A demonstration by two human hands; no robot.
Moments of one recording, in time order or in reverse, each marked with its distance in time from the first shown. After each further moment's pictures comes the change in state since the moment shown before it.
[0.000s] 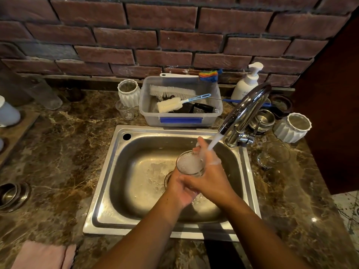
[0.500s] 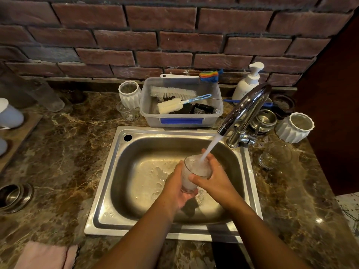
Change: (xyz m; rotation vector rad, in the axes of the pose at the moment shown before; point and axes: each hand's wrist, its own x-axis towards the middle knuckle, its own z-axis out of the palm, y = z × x) left_hand 0.000 0.006 -0.004 0.216 0.140 0.041; right_hand 0.001 0.031 -0.003 0.299 -0.064 0.163
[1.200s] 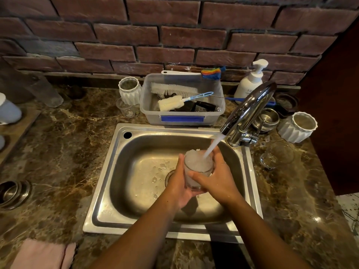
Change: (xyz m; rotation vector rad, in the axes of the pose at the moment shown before) left_hand 0.001 -0.001 0.001 0.003 -0.202 0.034; right_hand 0.005 0.000 -0.001 -0.087 0.072 -0.044
